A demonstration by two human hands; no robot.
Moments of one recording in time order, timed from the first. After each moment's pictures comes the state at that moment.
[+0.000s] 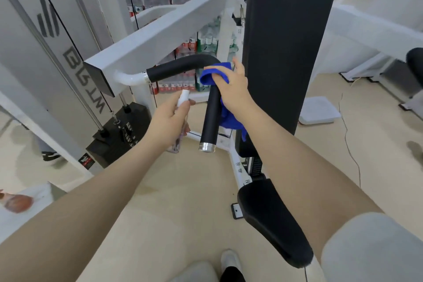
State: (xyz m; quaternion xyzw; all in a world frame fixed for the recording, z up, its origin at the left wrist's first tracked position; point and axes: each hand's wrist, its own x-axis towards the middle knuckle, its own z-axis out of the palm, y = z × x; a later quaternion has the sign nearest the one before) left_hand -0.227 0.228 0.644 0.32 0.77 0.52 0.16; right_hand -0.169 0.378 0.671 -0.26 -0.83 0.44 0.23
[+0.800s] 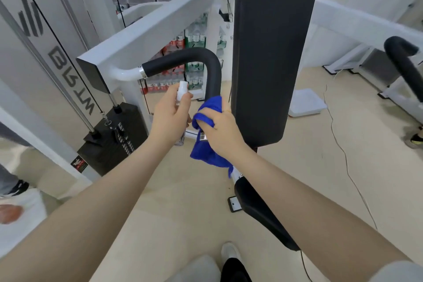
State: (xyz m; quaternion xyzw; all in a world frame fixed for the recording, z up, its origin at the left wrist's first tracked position) left_hand -0.216 0.227 0.645 0.34 0.75 0.56 0.09; right_hand -0.122 0.310 0.620 -0.25 -0.88 0.37 0.18
